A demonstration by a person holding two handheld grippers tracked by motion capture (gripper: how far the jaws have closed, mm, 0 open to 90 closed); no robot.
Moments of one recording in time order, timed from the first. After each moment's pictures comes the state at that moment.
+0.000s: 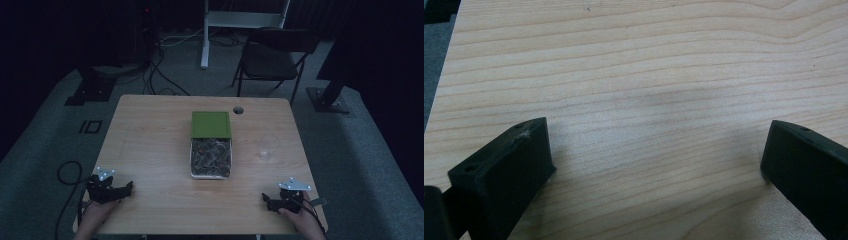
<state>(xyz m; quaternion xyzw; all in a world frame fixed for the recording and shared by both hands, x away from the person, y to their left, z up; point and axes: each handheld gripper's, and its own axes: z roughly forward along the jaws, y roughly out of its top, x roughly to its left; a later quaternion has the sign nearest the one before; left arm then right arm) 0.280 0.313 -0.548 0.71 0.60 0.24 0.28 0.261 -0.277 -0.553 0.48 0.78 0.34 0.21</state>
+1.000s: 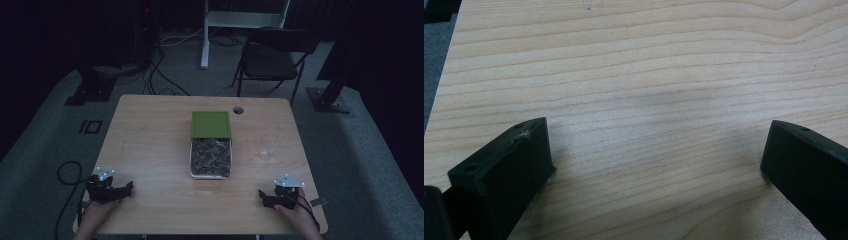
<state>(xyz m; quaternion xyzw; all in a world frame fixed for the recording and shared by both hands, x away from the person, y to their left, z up) 0.280 0.313 -0.548 0.71 0.60 0.24 0.28 0.272 -0.263 -0.551 0.47 0.79 0.33 0.22</state>
